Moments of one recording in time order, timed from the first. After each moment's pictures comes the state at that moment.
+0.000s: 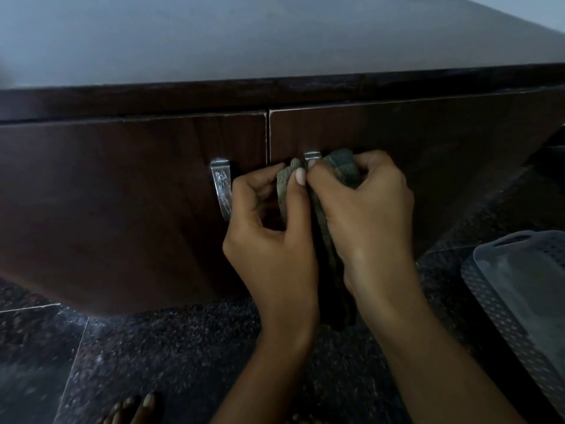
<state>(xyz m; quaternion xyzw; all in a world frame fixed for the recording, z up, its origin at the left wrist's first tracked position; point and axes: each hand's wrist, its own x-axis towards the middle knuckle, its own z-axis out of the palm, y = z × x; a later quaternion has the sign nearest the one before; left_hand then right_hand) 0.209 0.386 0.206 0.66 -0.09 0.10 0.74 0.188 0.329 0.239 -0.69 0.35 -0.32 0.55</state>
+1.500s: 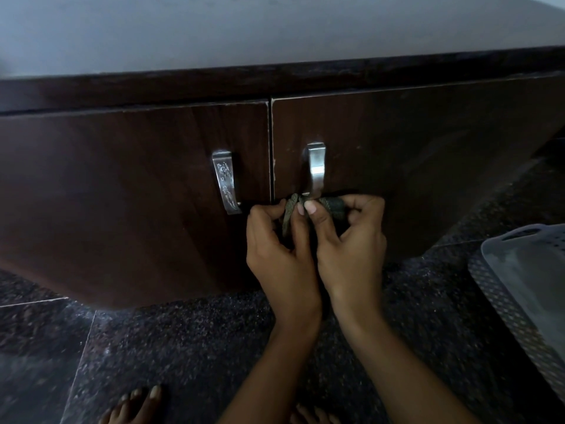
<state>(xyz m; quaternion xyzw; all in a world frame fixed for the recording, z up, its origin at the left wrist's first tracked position) 0.209 0.378 0.151 0.72 -0.10 0.11 0.67 0.183 0.336 0.174 -0.70 0.32 -0.37 0.52</state>
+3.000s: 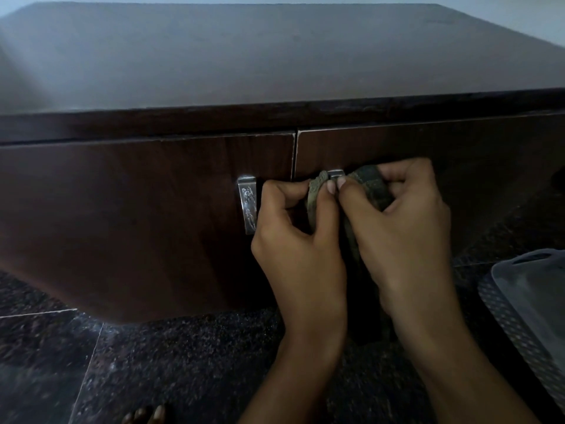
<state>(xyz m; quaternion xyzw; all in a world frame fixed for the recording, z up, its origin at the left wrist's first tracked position) 0.216 0.382 0.212 0.67 -0.11 0.07 0.73 0.184 0.327 0.239 -0.72 0.30 -0.37 0.50</state>
